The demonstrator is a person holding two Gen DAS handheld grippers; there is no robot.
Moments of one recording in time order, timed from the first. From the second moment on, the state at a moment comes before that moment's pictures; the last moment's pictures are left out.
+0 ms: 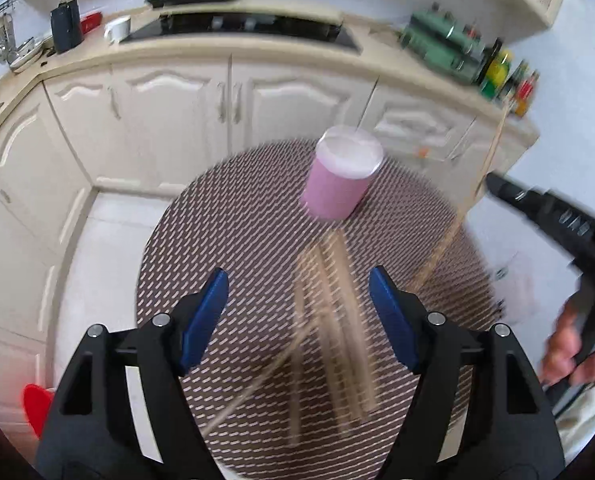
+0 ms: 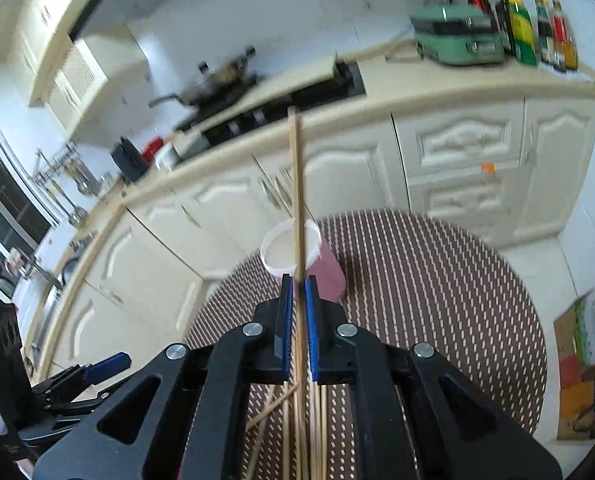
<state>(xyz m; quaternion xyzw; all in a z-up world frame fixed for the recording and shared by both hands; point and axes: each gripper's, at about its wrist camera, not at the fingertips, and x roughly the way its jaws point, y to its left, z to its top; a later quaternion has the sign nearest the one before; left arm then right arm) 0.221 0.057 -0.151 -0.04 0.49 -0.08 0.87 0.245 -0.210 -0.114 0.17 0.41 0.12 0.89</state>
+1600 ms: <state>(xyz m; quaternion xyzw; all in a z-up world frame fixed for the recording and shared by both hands) 0.315 0.074 -0.197 -0.09 0.53 -0.04 0.84 0.295 -0.235 -0.147 0.19 0.44 0.01 0.88</state>
